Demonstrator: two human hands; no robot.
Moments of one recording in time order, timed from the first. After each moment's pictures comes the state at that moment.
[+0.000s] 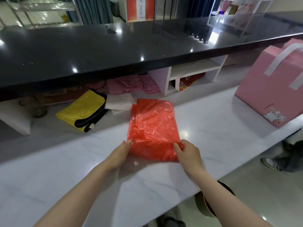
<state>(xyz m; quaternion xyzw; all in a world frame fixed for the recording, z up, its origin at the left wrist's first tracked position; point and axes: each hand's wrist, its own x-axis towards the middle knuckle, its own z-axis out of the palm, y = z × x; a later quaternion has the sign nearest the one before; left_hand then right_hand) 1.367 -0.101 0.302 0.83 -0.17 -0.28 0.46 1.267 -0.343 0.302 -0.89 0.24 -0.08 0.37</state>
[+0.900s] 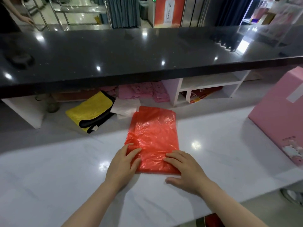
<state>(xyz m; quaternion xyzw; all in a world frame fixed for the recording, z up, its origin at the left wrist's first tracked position) 1.340 -0.137 0.279 0.94 -0.17 0.04 0.30 1.289 -0.402 0.281 -0.97 -0.17 -0.01 0.18</state>
